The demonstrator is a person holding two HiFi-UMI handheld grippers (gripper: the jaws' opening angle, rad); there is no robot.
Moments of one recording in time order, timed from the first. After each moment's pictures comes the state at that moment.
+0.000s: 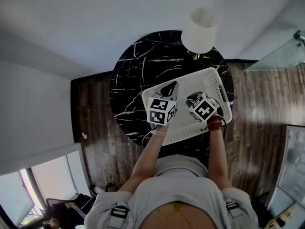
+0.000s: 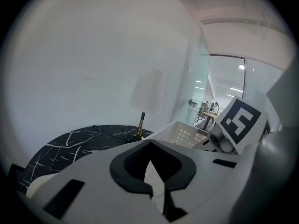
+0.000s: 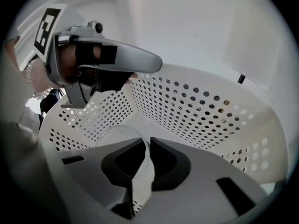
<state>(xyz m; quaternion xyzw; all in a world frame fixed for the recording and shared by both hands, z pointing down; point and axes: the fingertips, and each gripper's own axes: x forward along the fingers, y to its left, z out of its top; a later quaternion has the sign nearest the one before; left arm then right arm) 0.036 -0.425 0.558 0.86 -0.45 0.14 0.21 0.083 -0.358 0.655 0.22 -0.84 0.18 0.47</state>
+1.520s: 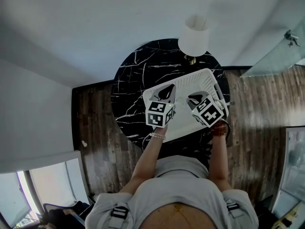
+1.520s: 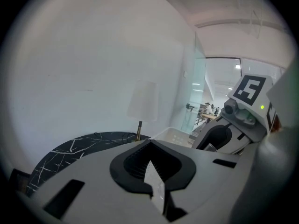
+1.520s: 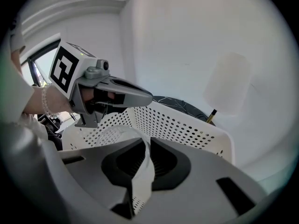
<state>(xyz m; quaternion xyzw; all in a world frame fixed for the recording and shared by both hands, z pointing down) 0.031 -0.401 0.523 0.86 -0.46 0.12 0.18 0.090 -0.349 0.564 0.28 -0.86 0.12 0.41</state>
